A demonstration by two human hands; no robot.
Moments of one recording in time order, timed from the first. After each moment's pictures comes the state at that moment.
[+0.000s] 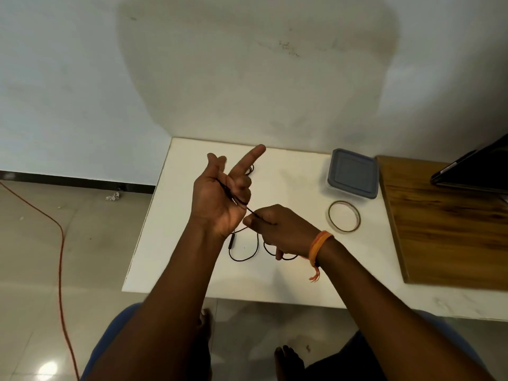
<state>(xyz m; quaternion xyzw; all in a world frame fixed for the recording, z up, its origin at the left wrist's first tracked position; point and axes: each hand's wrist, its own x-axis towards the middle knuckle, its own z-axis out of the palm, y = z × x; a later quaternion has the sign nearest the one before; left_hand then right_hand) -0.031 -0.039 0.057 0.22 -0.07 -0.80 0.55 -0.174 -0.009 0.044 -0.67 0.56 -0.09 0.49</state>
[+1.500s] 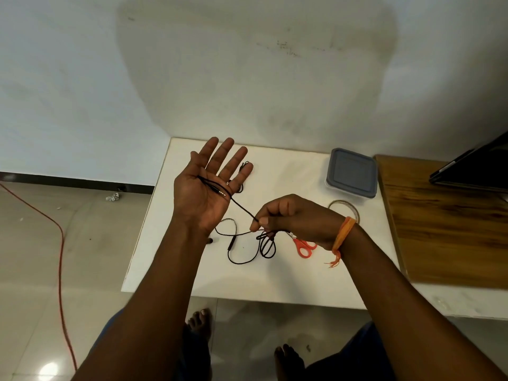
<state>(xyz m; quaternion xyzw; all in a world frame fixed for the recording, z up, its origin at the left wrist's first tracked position) -0.013 -0.047 0.050 0.27 -0.09 -0.75 0.59 -0.202 -0.021 0.061 -0.63 0.48 -0.11 0.60</state>
